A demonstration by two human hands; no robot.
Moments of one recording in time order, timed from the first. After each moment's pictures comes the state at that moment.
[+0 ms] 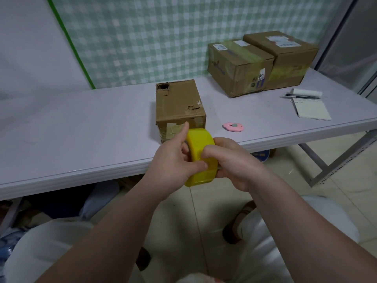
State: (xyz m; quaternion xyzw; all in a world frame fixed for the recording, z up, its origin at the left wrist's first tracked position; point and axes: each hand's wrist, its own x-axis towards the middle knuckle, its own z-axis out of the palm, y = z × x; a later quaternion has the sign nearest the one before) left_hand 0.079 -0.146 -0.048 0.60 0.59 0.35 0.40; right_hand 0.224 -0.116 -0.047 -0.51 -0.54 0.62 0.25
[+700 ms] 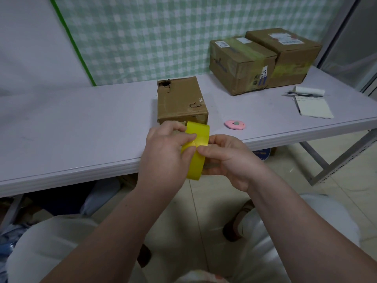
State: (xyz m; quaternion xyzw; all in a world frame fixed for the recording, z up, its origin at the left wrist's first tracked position) left_hand 0.073 -0.156 -0.047 0.69 0.61 0.38 0.03; right_hand 0.219 -0.126 -0.044 -0.44 -0.48 0.68 0.33
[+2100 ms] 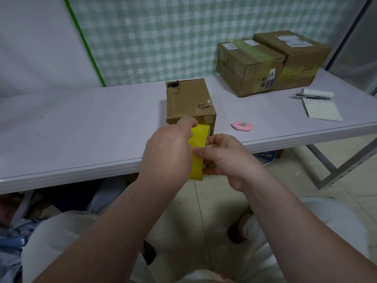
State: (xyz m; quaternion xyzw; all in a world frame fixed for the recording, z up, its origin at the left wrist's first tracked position) left_hand 0.071 -0.162 -0.015 0.69 0.68 0.24 0.02; right_hand 0.195 -0.124 -0.047 -0.51 -0.49 0.63 0.33
